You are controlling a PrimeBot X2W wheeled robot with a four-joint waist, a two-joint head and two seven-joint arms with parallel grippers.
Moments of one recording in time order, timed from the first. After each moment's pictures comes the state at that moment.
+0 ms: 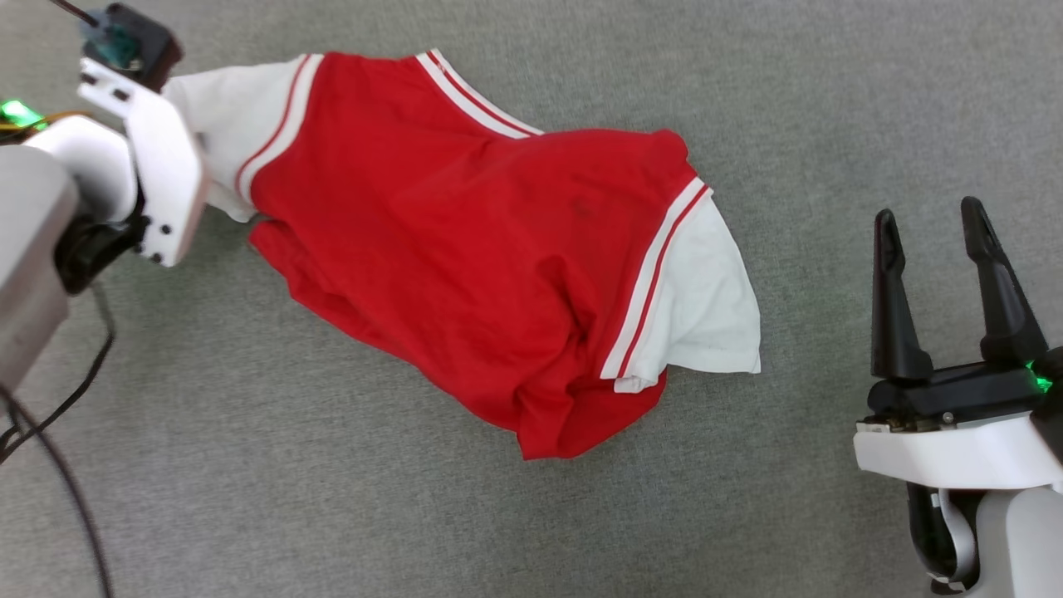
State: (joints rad) left arm -1.27 0.75 -1.24 0.67 -0.95 -0.09 0.33; right arm -0.18 -0.05 -0.01 -0.14 0.09 0.13 -0.26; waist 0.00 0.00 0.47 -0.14
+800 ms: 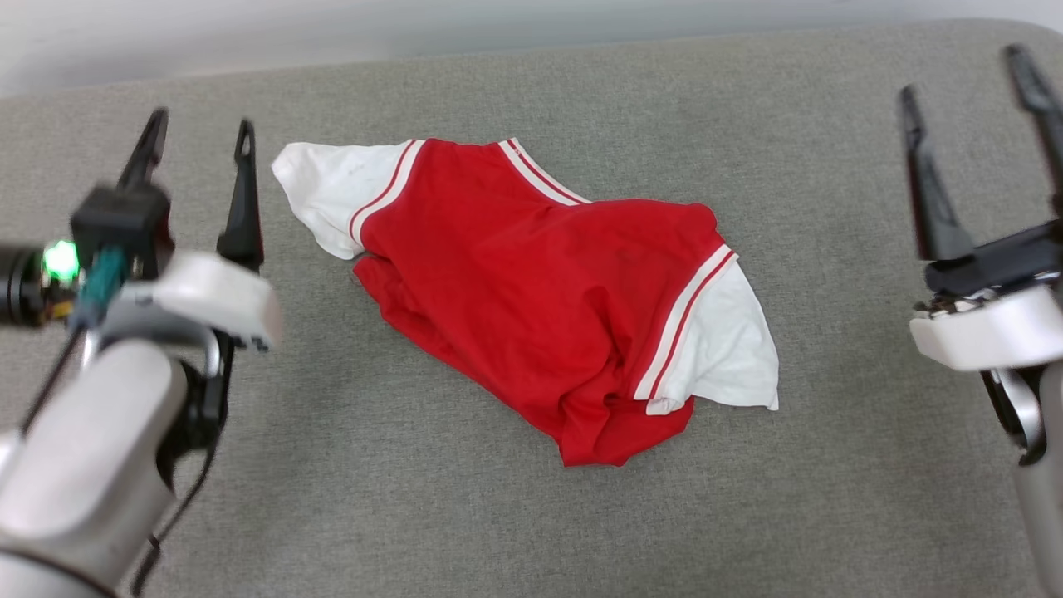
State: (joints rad) left arm -0.74 0.71 -0.75 0.21 -0.73 0.41 -0.26; right arm -0.45 -0.29 0.06 -0.03 -0.03 0.13 -0.26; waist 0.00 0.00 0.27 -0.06
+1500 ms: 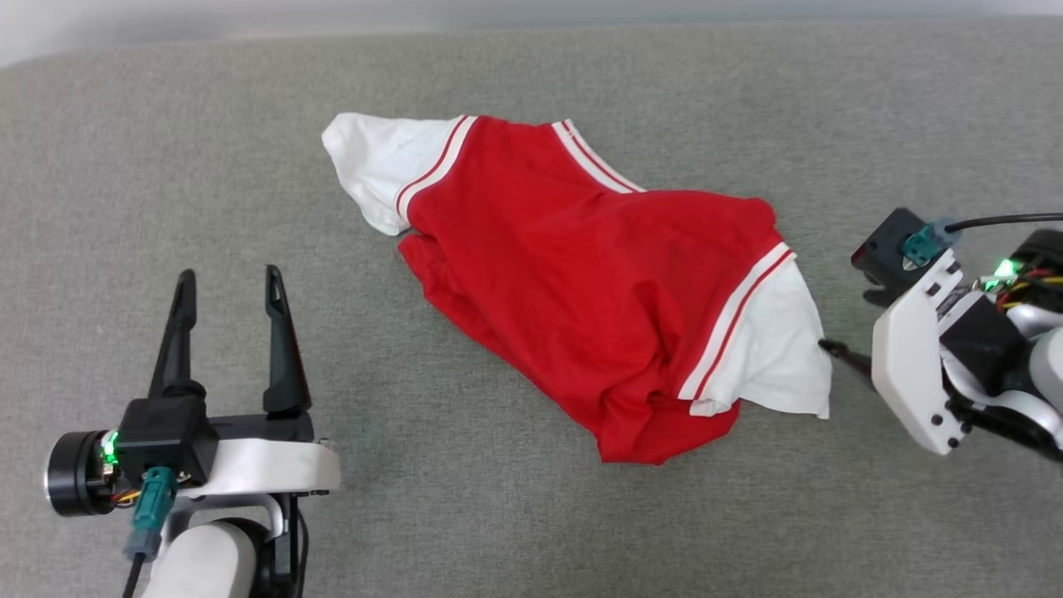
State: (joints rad) left arm -0.15 0.33 -0.22 -0.10 -0.28 0.33 -0.26; right arm -0.78 -0.80 0.88 0.10 0.70 0.13 0.64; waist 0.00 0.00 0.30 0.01
